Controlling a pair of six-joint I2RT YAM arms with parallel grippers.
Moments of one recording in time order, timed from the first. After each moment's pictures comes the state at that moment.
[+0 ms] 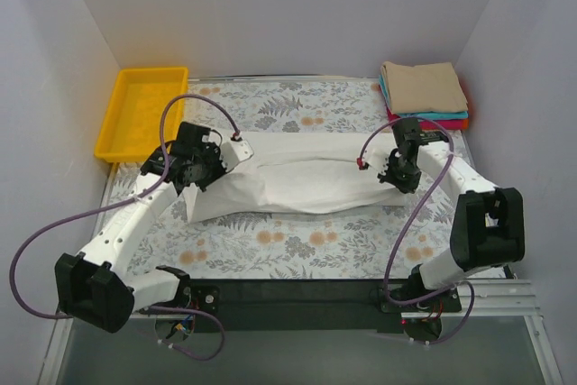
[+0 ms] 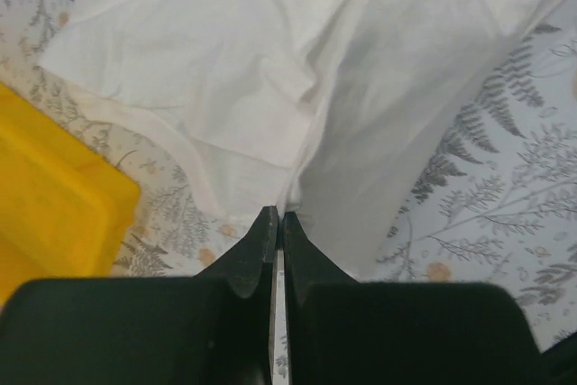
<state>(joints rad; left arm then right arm) -0.39 1.15 1.01 -0.82 0.09 0.73 0.18 1.48 1.02 -0.92 -0.05 -1.05</state>
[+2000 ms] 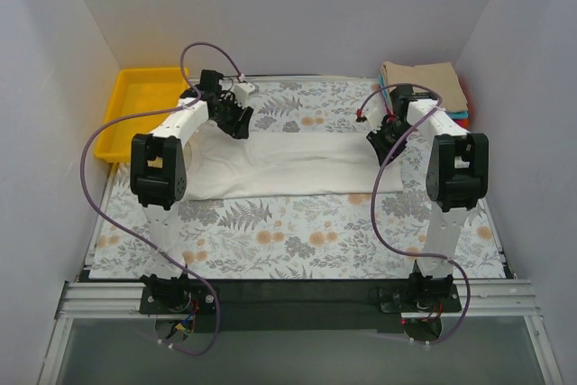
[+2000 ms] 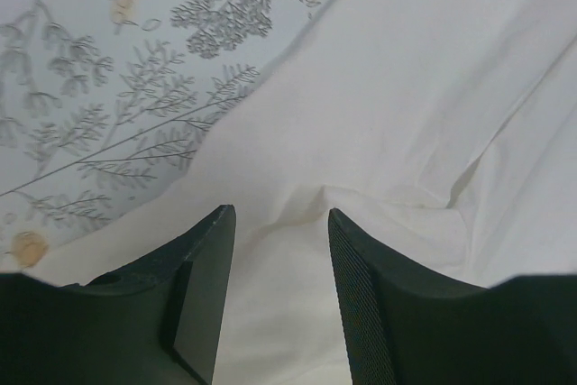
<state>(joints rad) -0.17 2.11 1.74 -0.62 0.47 0.48 0.09 2.02 1.60 -1.03 -0.32 -0.75</state>
